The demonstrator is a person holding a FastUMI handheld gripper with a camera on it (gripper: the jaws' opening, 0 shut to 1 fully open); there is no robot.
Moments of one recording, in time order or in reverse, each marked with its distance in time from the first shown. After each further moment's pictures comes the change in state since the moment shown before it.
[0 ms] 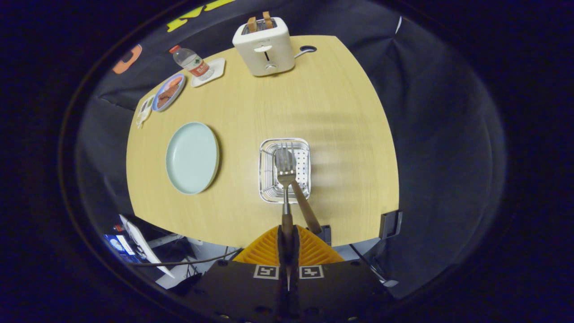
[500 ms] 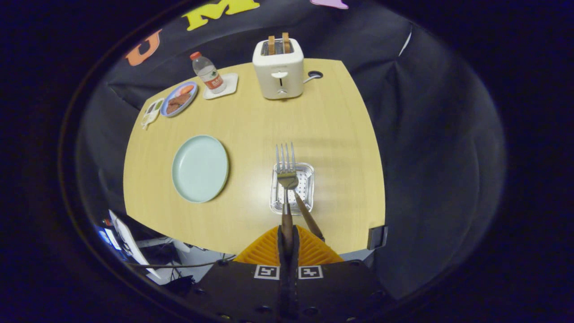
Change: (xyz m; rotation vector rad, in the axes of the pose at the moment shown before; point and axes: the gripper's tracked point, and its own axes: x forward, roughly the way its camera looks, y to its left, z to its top) arm -0.028 0.012 0.012 -0.054 -0.134 -0.054
